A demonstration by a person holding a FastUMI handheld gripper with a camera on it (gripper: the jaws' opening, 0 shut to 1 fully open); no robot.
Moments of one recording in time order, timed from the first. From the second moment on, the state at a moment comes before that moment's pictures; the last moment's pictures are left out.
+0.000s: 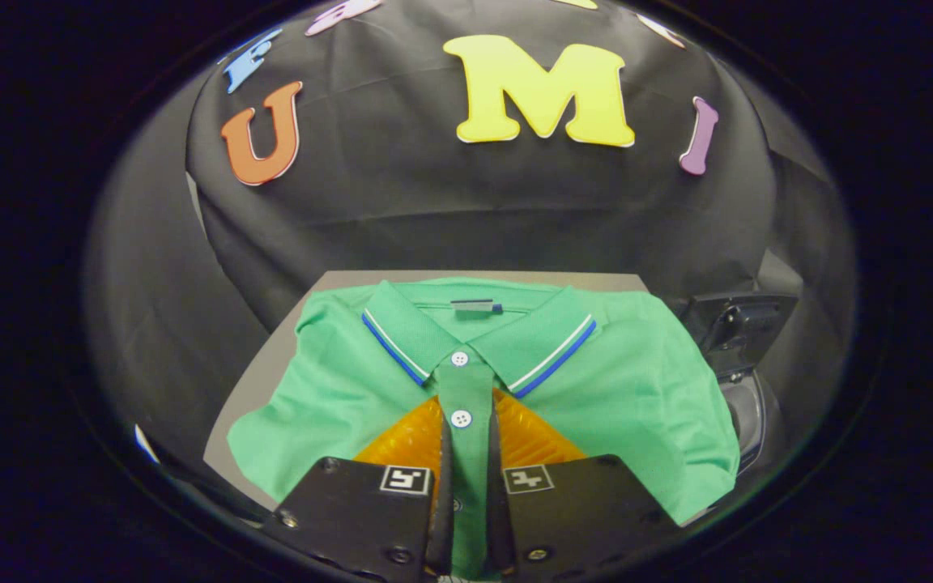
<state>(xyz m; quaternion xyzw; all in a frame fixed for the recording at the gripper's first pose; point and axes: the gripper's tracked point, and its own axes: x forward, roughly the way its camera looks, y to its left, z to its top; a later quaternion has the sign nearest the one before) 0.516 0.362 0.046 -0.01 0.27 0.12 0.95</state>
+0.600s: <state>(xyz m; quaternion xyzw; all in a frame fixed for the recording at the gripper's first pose) 0.453 0.330 0.105 0.01 0.21 0.19 0.96</state>
